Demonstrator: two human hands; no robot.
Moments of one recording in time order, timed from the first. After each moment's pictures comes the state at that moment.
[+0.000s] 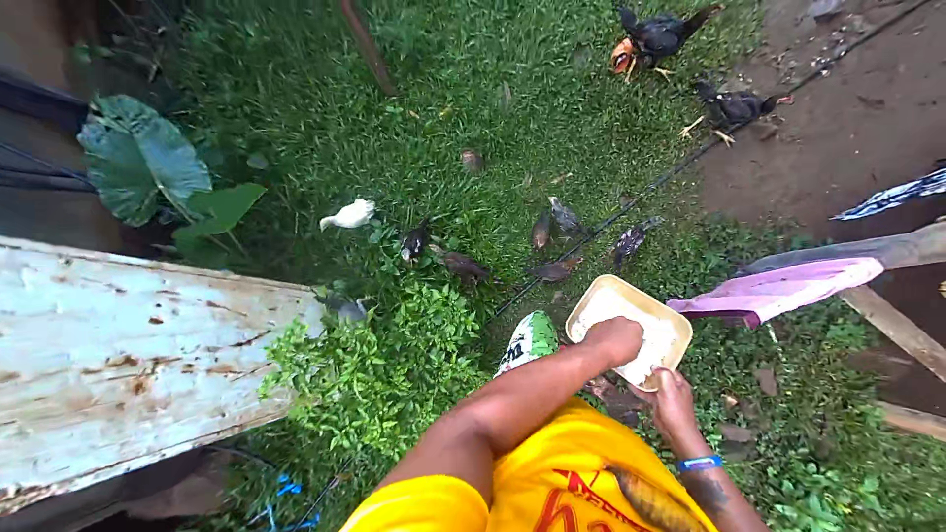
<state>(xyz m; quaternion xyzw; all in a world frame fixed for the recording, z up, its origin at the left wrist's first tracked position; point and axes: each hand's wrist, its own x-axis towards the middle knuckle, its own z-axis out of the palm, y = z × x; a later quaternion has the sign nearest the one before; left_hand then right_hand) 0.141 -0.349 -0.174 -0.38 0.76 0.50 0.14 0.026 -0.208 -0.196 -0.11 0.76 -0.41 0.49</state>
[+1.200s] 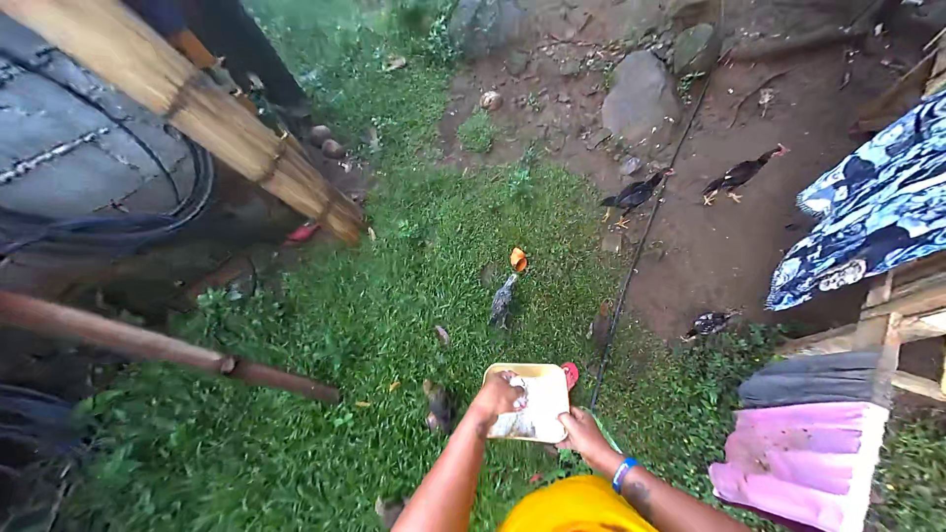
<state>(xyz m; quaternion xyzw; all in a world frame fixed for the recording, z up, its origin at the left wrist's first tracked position) 0.121 -1.038 -0.186 -0.52 0.54 0.65 0.06 -0.010 -0.861 -0.235 -0.05 0.67 -0.44 0.59</state>
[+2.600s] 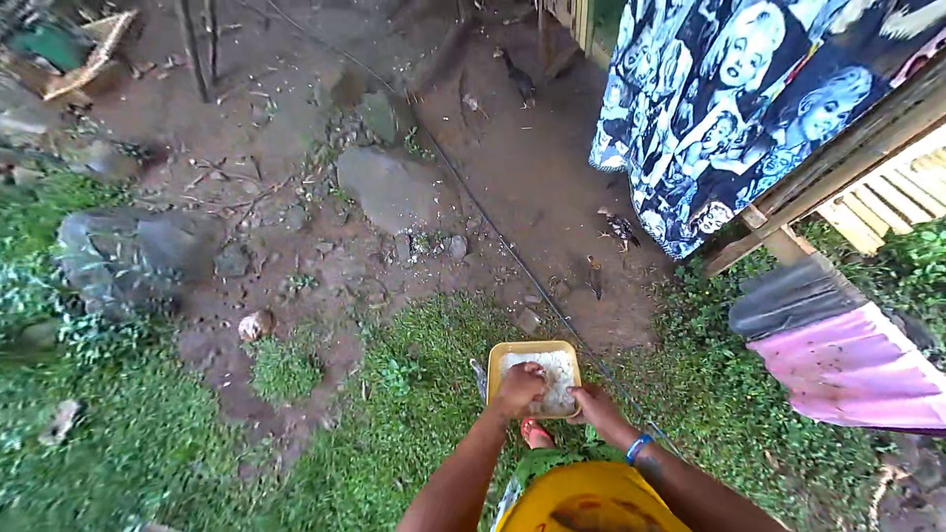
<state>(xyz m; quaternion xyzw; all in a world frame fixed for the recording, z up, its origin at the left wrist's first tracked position) -0.527 -1.519 -0.164 -0.14 0.77 0.51 0.36 -0.473 -1.329 -0.190 0.25 0.62 -0.68 0.31</state>
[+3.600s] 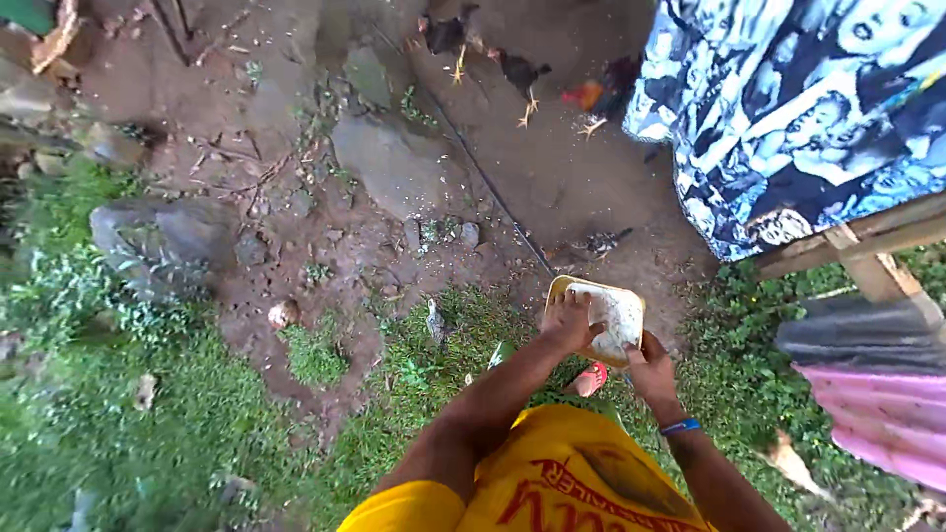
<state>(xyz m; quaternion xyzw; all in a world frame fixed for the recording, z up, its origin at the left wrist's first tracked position) -0.830 -1.423 -0.156 0.12 0.95 0.13 0.27 -0.721 -1.256 -0.176 0.25 0.77 -0.58 0.09</state>
